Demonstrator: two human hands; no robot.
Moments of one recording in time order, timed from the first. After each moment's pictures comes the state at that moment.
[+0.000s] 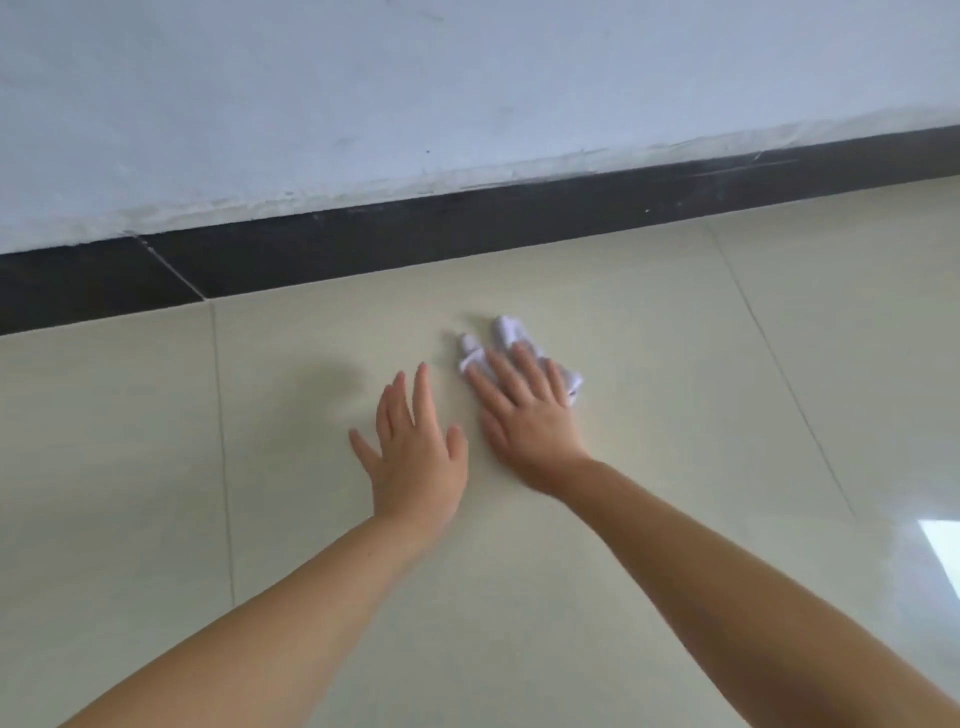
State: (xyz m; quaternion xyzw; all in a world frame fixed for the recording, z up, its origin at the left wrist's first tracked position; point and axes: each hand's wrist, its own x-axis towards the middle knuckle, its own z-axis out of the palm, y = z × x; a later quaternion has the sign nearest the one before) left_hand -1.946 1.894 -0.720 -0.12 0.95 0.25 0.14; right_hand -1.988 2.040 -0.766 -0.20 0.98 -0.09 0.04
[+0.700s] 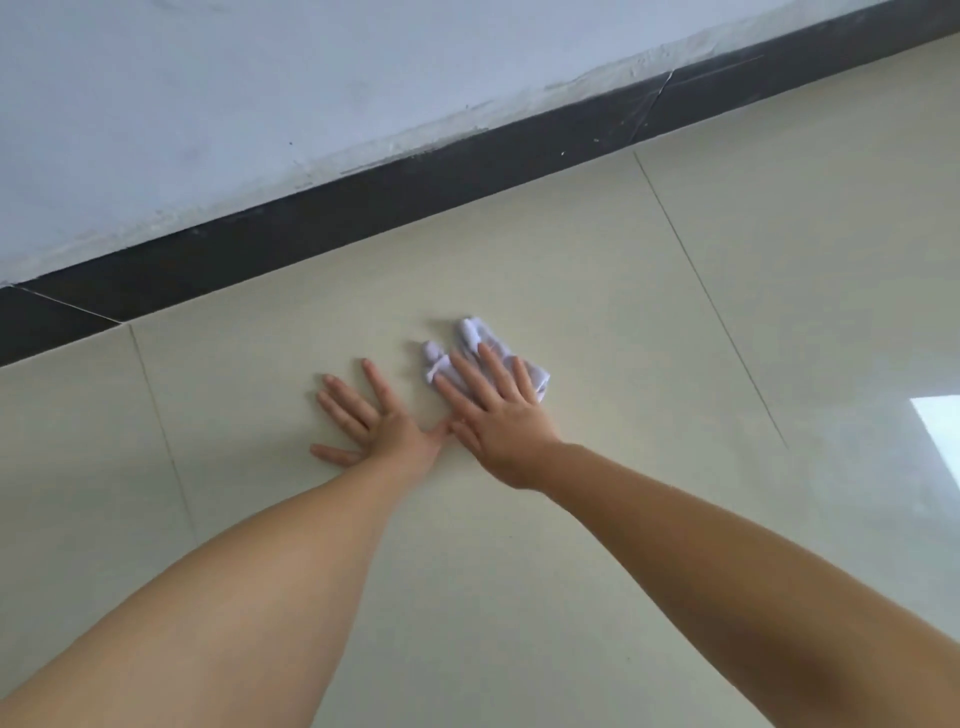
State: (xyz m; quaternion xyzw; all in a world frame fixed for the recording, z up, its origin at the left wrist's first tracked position) left_hand -1.970 1.941 -0.723 -0.24 0.90 0.15 0.33; right_hand -1.959 2.079 -0.740 -0.21 0.95 -0.09 0.19
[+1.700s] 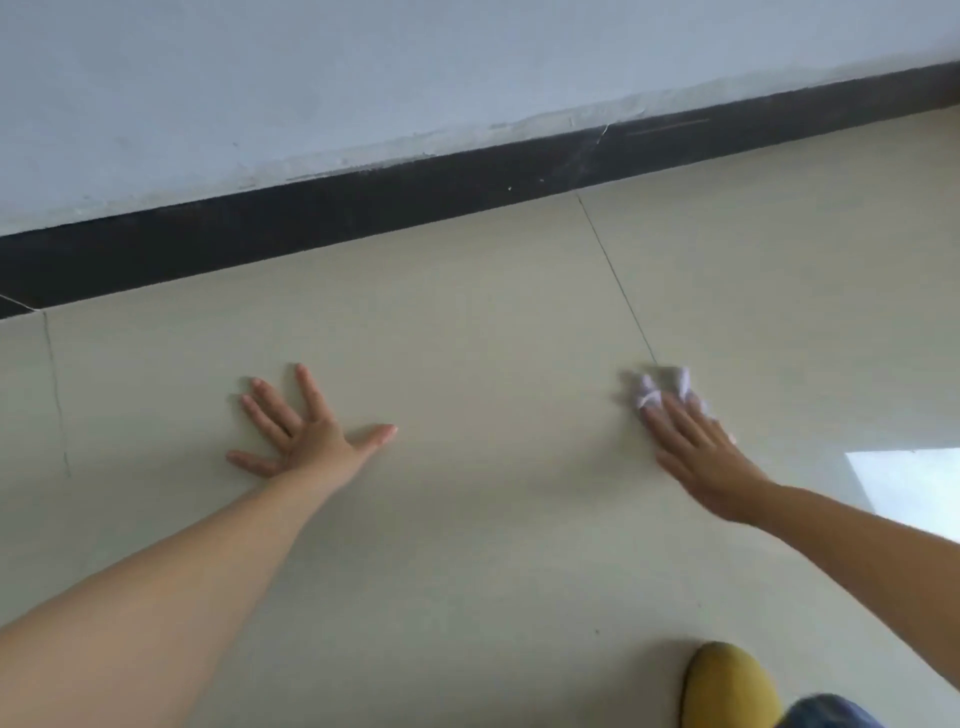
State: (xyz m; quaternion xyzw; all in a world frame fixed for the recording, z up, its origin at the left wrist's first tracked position) left_hand -1.968 1.939 -0.736 -0.24 0.91 0.16 0.30; right_hand -1.907 2.354 -0.721 -0.04 0.96 -0.03 0.28
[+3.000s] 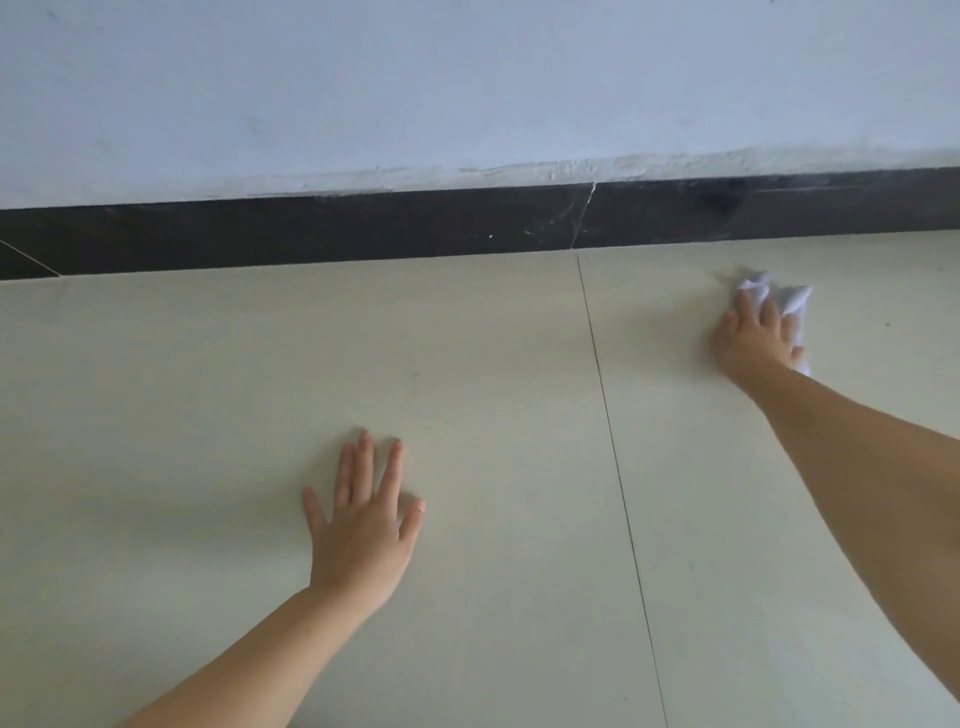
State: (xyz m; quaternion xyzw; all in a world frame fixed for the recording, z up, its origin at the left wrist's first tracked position) left_hand -1.913 2.102 -0.734 -0.17 0.95 0.13 0.23; right_hand -2.156 2.439 -0.733 0.19 0.96 -0.14 0.13
